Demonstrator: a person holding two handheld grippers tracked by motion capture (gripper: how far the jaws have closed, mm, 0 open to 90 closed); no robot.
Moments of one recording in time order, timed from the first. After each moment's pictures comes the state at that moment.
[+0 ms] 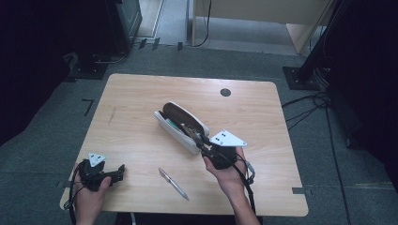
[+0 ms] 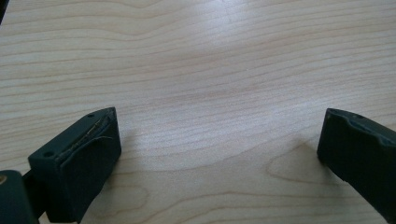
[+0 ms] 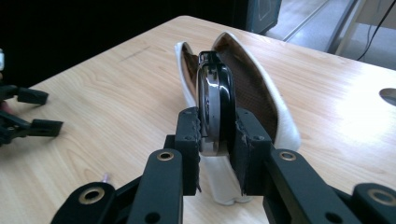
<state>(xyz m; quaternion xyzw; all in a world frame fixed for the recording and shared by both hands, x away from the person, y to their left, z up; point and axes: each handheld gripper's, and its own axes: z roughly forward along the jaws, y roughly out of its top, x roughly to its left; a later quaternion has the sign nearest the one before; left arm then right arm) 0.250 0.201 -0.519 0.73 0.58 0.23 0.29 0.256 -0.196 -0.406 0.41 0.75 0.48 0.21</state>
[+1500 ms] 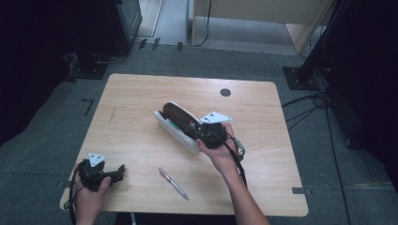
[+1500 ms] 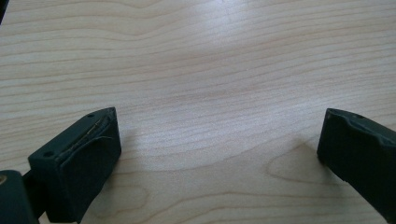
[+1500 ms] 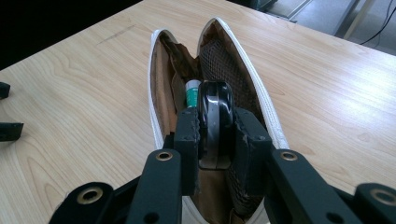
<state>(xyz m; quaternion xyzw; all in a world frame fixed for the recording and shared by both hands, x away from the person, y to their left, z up) 0.250 0.201 -0.519 0.73 0.58 0.23 0.29 0.319 -0.177 -0.411 0.42 0.78 0.43 0.18</state>
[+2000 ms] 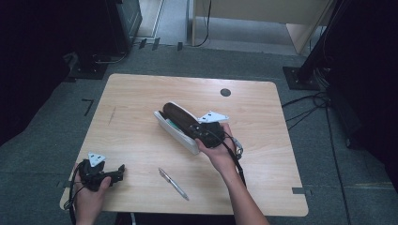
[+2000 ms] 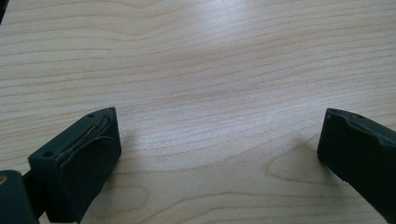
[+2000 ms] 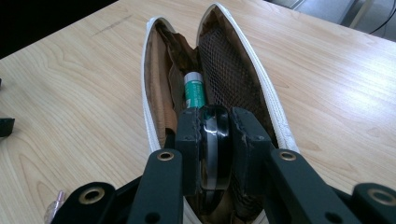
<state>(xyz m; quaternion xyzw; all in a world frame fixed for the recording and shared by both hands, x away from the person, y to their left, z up) 0.250 0.201 -0.519 0.73 0.58 0.23 0.29 0.327 -0.174 -0.421 0.42 0.79 0.42 0.17</state>
